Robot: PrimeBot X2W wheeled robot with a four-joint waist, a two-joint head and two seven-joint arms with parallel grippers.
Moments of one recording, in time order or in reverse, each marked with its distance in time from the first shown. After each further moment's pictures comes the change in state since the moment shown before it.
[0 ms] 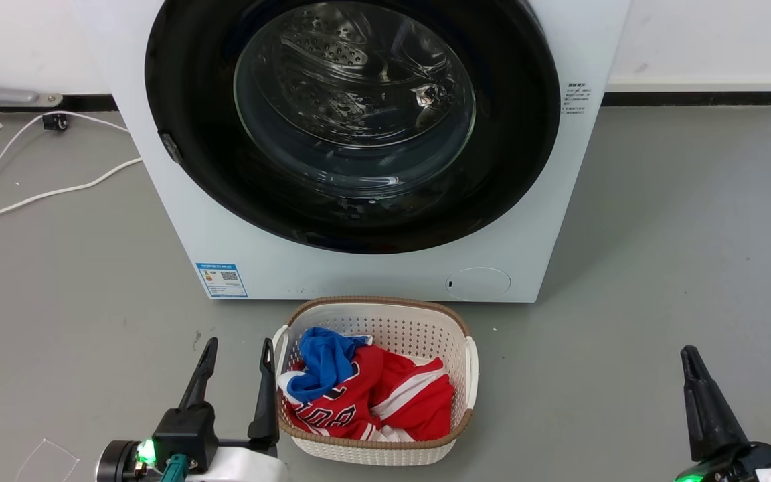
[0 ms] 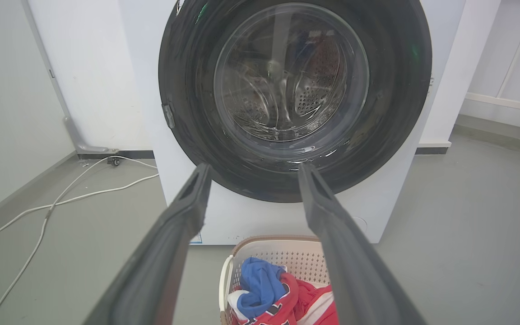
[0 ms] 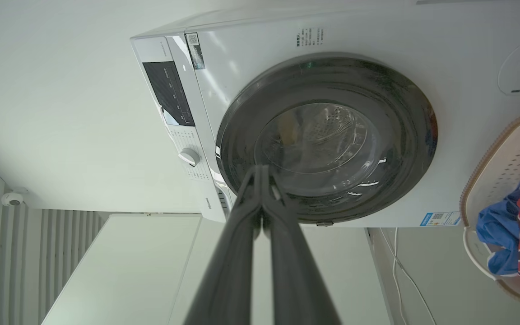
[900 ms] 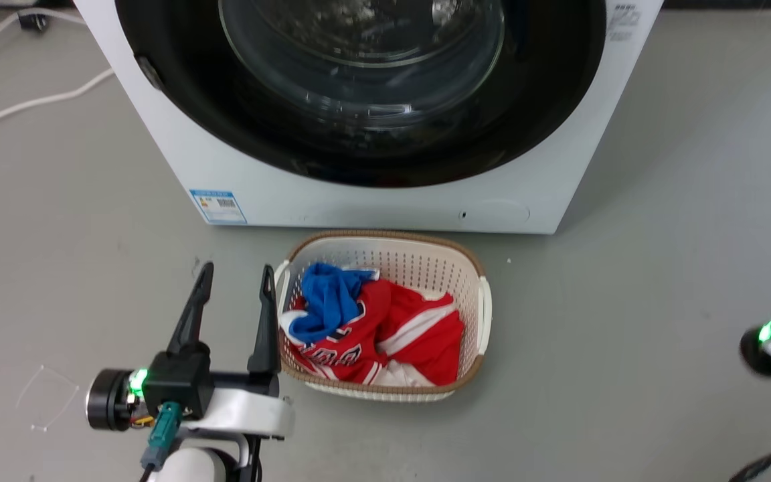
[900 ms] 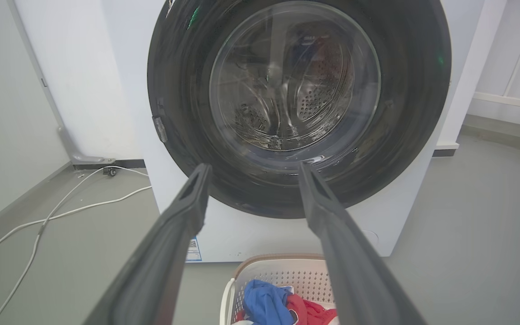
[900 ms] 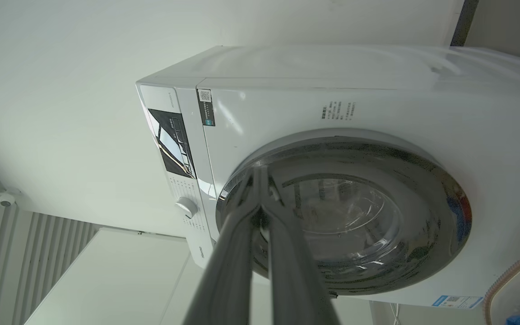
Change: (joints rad) left arm -0.122 0.000 -0.002 -0.067 0.024 -0.007 0.000; right arm -0.404 -0.064 -0.238 0.183 -0.017 0.000 0.118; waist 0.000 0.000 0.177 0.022
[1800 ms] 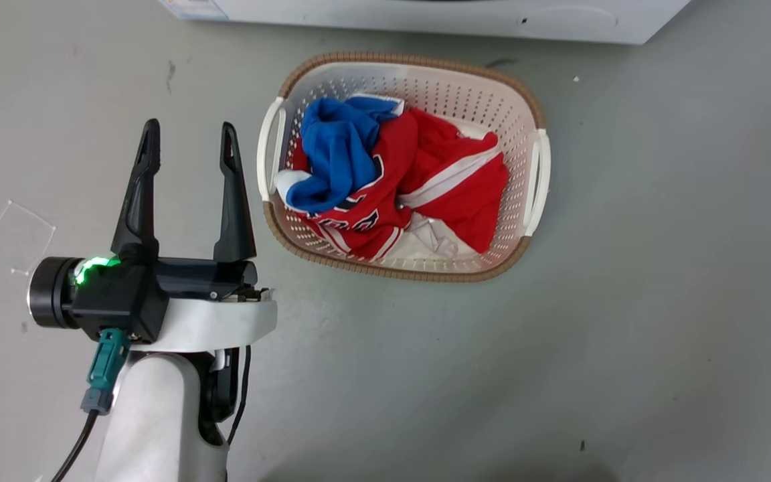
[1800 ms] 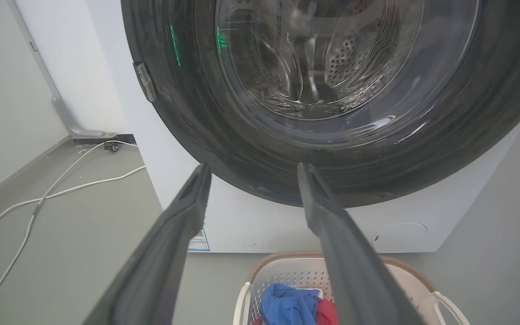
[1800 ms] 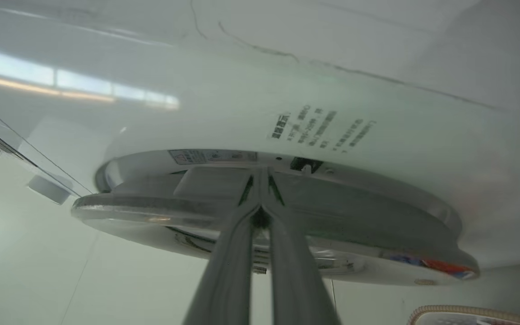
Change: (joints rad) left arm -0.228 0.000 0.035 -0.133 -0.005 0.000 0.000; right arm -0.873 -0.260 0.184 0.446 -0.077 0.000 0.305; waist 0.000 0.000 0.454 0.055
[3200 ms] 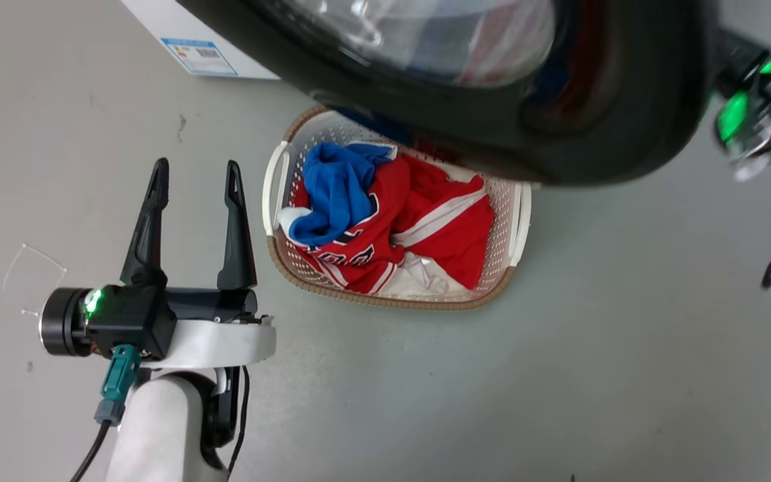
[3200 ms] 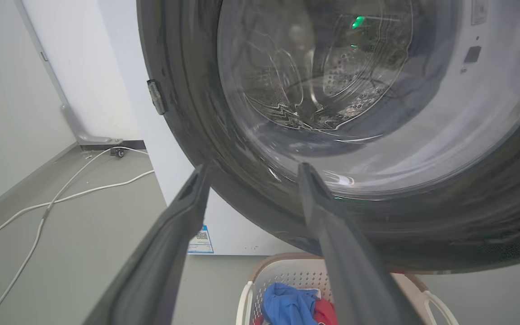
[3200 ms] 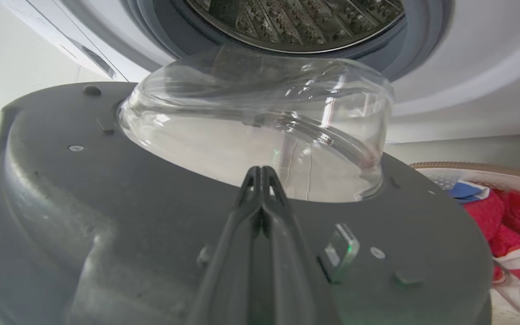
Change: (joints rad) left arm 0.051 0.000 0.007 0.041 0.006 0.000 0.000; right arm 0.192 0.022 0.223 -0.152 -0.024 -0.002 0.260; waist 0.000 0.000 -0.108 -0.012
